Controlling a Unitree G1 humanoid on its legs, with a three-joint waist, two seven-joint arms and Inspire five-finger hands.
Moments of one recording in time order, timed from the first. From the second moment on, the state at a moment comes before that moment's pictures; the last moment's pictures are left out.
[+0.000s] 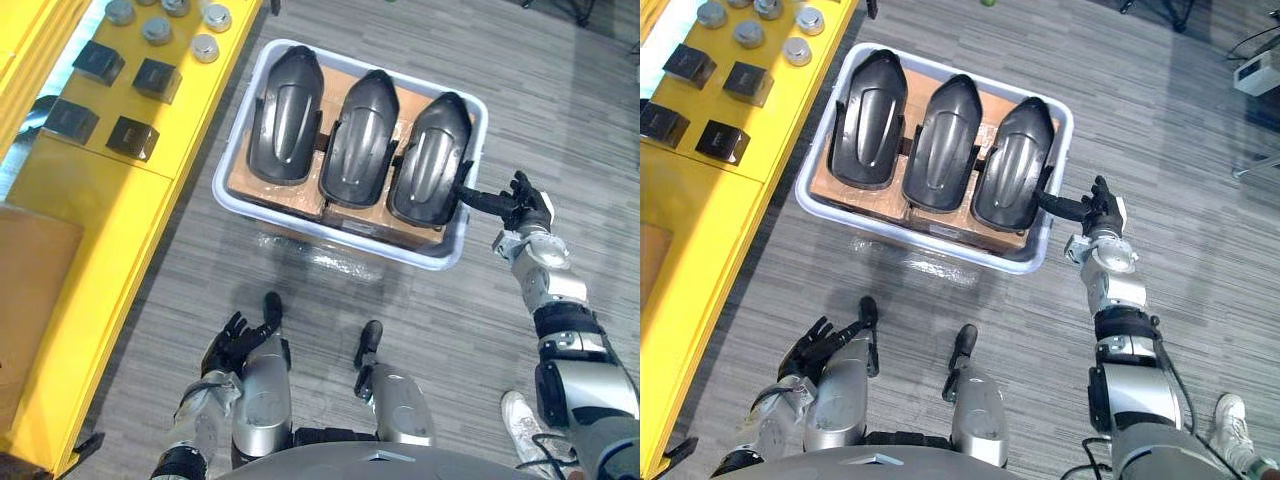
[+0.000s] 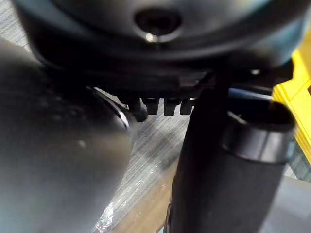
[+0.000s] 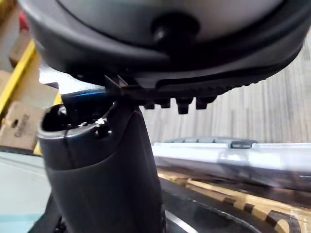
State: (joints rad) left arm 0.06 0.16 0.00 0.71 -0.58 -0.04 -0.09; right arm -0.63 -0.56 -0.11 0.81 0.41 0.13 -0.12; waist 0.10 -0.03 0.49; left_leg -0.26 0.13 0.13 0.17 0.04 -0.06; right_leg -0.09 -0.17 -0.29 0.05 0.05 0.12
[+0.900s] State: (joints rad) left arm -0.01 0.17 -0.15 0.75 -0.54 -0.05 -0.08; right arm -0.96 -0.82 -0.01 1.22 0.24 0.35 0.01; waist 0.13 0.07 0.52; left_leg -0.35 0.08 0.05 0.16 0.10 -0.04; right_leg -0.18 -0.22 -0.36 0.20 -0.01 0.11
